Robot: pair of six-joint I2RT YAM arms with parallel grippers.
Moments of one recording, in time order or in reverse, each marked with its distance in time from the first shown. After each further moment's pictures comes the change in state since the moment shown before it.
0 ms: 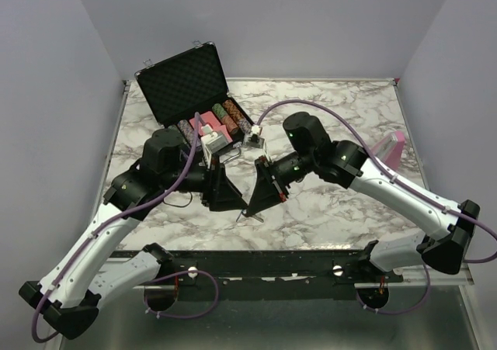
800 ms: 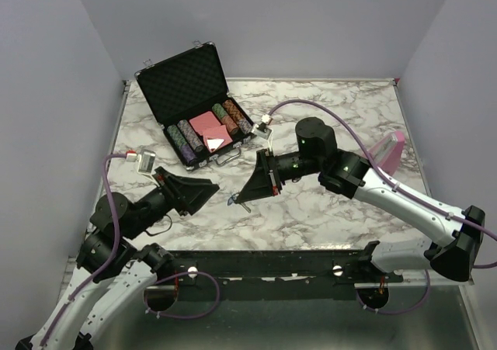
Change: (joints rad) left arm 0.000 -0.557 -0.330 0.300 -0.618 -0.402; right arm 0.004 -0.090 -0.175 0.397 0.163 0.348
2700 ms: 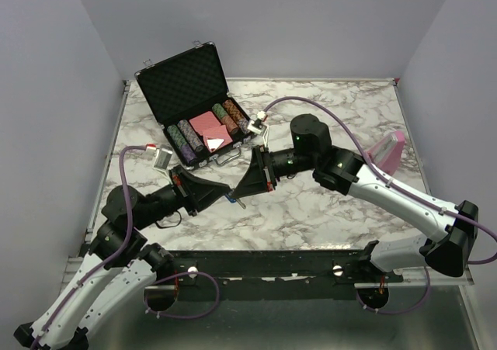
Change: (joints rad) left arm -0.047 0.067 -0.082 0.235 0.166 -0.019; right arm 0.001 0.047 0.029 0.038 0.014 0.042
